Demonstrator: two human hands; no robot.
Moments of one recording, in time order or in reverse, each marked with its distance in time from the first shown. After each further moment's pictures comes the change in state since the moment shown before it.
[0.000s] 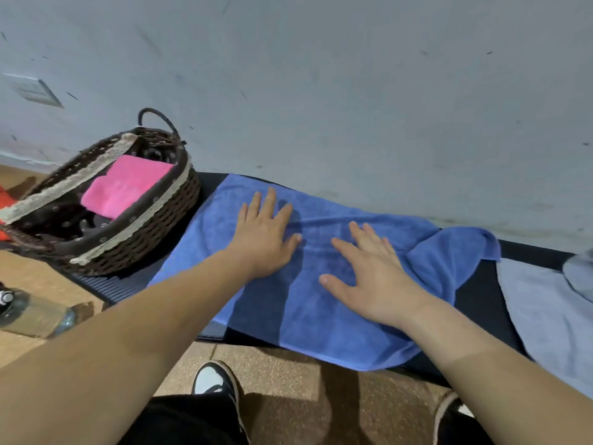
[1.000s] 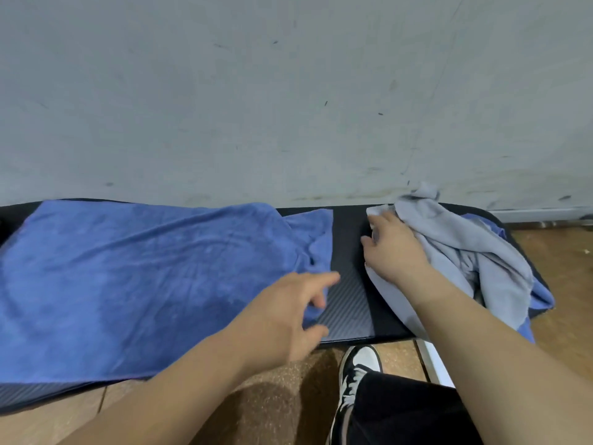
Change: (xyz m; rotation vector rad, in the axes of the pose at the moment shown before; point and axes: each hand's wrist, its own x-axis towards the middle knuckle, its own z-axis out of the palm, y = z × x) left_hand -0.080 0.256 0.021 -0.575 -0.187 0.569; right_hand -0.108 0.242 -0.047 0.020 0.399 0.607
